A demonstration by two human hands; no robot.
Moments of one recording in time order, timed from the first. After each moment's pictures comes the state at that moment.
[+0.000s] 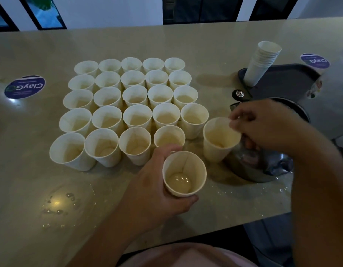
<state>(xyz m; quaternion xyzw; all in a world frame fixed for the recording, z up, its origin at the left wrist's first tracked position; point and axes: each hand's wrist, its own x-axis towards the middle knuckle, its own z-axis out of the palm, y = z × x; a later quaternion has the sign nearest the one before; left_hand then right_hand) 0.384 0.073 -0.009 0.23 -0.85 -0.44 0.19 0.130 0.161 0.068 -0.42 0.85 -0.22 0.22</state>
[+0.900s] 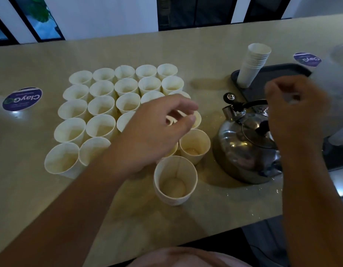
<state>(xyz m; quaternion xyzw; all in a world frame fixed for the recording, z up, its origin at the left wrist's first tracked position) 0.314 0.030 0.077 0.22 -0.87 -0.40 0.19 0.107 0.177 0.047 -0.28 0.82 -0.48 -0.15</state>
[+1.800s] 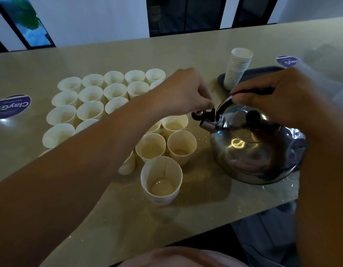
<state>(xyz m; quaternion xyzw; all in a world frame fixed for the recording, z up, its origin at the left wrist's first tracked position) 0.209 0.011 0.094 0.14 -0.94 -0.31 0.07 0.086 0.196 0.103 -0.45 0.83 -0.34 0.06</state>
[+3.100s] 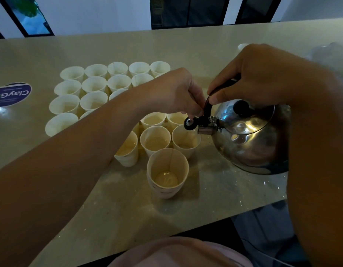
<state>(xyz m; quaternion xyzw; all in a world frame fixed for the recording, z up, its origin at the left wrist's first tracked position) 0.240 -0.006 0.094 0.12 -0.91 -0.39 -0.01 0.110 0.144 0.142 -0.60 0.78 -0.14 0.09</state>
